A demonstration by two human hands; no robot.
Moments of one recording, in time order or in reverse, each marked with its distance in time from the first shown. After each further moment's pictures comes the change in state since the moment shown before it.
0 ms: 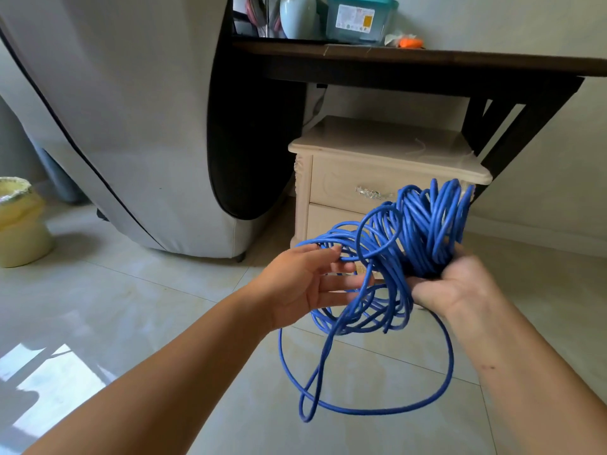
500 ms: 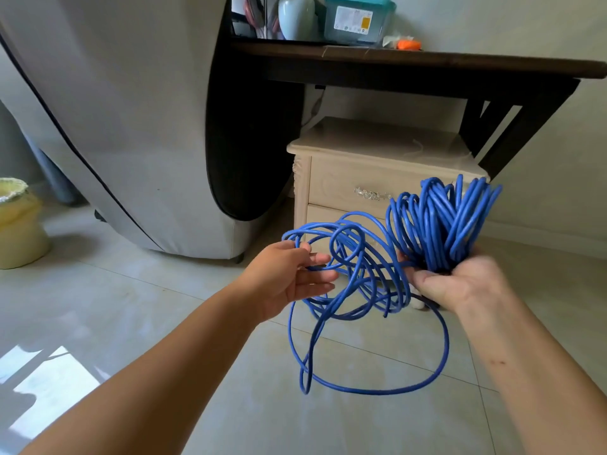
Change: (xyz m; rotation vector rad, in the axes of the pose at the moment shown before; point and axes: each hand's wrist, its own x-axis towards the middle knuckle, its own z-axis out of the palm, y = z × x) left_hand 0.007 0.006 -0.018 0.038 0.227 0.038; right_hand -0.004 -0.015 0.001 0.068 0.039 -0.025
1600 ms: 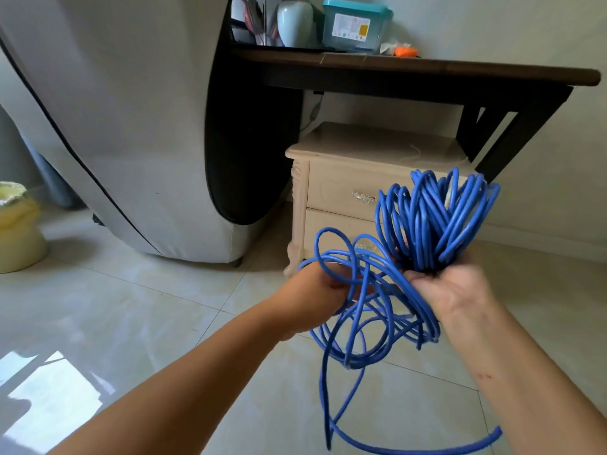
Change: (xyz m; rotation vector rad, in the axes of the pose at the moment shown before) left_hand 0.010 -0.028 0.021 0.929 -0.234 0.394; right_hand -0.013 0.015 0.007 0.009 -0.176 -0.107
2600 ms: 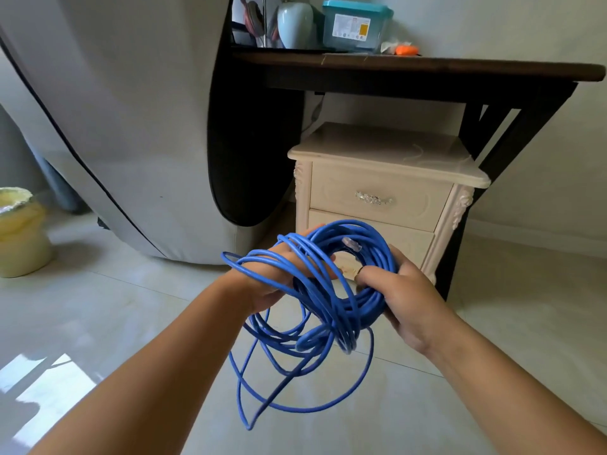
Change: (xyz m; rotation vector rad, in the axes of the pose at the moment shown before) left_hand 0.000 -0.018 -0.053 -0.511 -0.039 -0.111; right_hand -0.014 0.041 -0.010 -1.014 -0.150 -0.023
